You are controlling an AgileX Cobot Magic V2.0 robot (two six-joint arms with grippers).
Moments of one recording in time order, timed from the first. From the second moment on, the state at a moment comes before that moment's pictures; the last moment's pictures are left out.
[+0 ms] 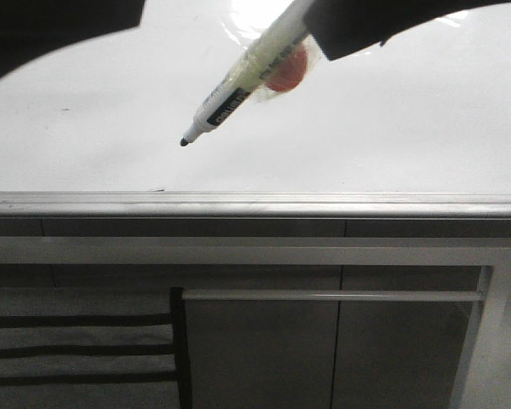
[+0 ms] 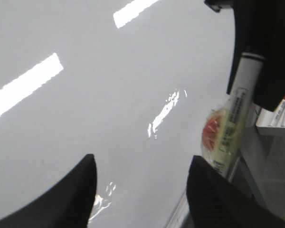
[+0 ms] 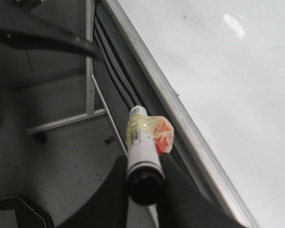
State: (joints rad) left arm -0.76 0.96 -0.36 0.23 -0.54 0.30; right arm 0.74 1.01 -0.79 0.37 0.43 -0.73
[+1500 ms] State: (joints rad) left arm -0.43 0.89 -0.36 -0.56 -0.51 0.98; right arm 0.74 1.25 -0.79 0.37 0.06 -0.74
